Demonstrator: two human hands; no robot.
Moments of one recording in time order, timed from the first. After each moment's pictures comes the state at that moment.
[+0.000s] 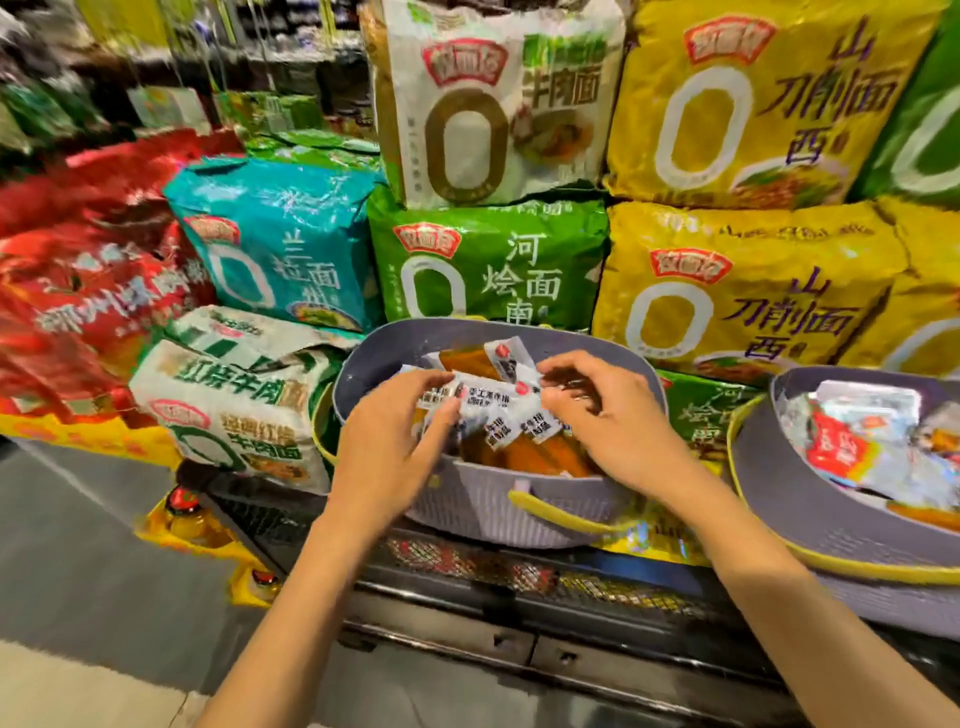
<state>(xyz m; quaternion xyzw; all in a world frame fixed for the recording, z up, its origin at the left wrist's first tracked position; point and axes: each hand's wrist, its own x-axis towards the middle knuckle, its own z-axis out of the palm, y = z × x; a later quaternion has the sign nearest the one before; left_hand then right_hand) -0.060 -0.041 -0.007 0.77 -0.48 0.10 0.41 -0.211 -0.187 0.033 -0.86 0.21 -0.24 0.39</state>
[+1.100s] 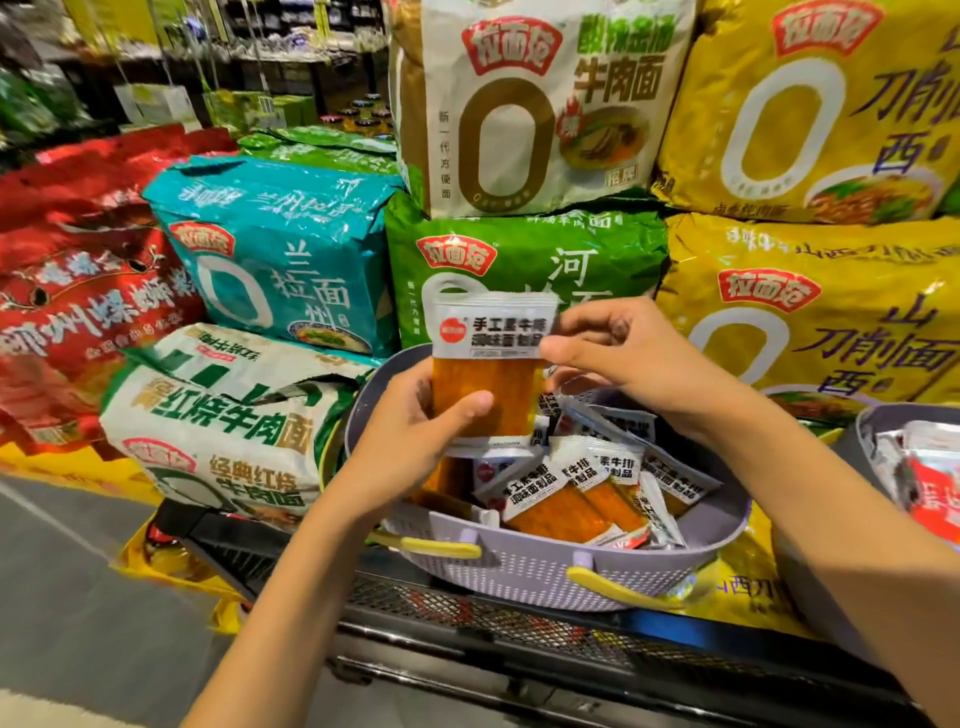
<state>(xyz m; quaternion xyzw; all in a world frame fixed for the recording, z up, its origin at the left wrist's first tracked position) -0.015 -0.068 0.014 0.61 -0.41 -0.25 0.63 -0.140 -0.220 0.070 -0.76 0.17 -0.19 0.60</state>
